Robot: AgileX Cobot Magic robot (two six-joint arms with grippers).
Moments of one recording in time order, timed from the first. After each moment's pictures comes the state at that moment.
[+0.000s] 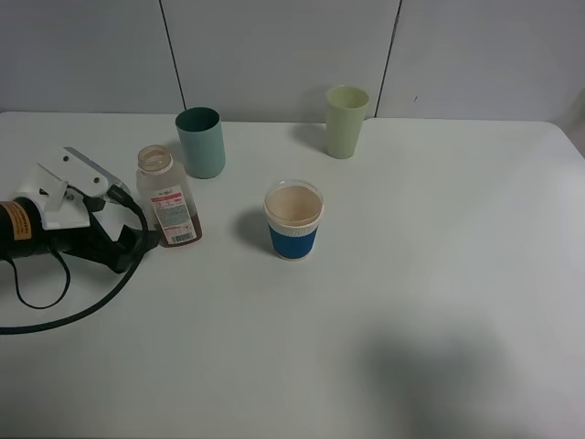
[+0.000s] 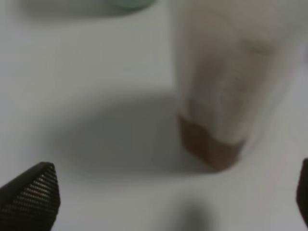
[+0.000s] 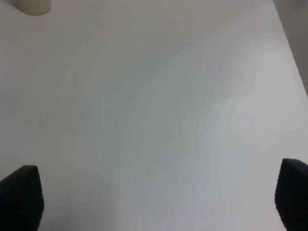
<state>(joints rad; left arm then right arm) -0.07 1.61 -0.32 0.63 -0.62 -0.16 -0.10 0.00 -0.51 0.08 1.08 -0.22</state>
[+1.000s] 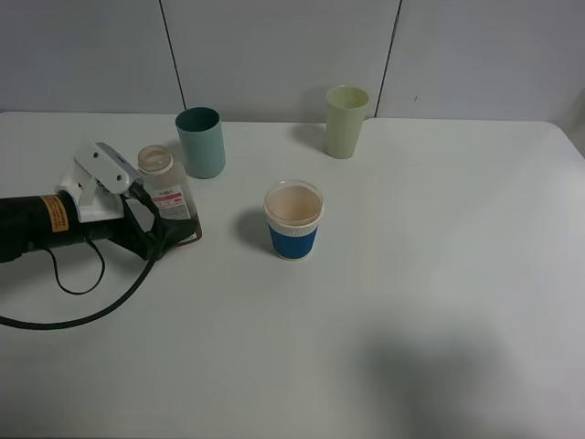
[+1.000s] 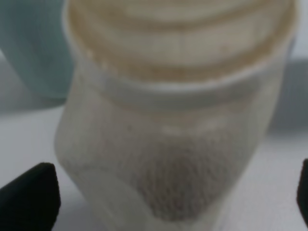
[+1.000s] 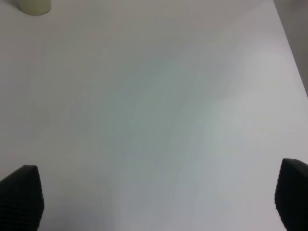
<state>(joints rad) -0.06 1.84 -0.42 0.75 -0.94 -0.14 -0.10 0.00 -0.51 0.08 1.08 -0.22</state>
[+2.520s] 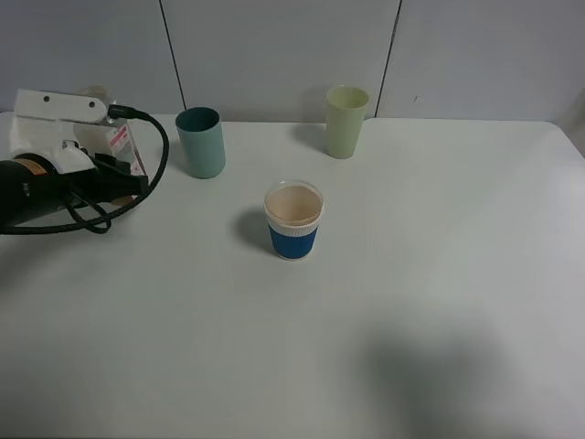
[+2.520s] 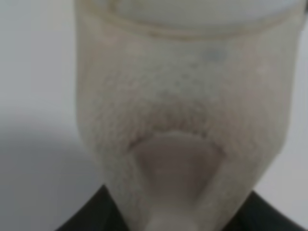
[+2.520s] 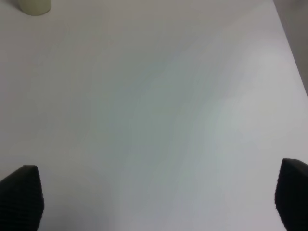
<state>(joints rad) -0.33 1.55 -0.43 -0.42 -0.58 0.28 -0.10 0.00 -0.51 0.08 1.08 -0.22</state>
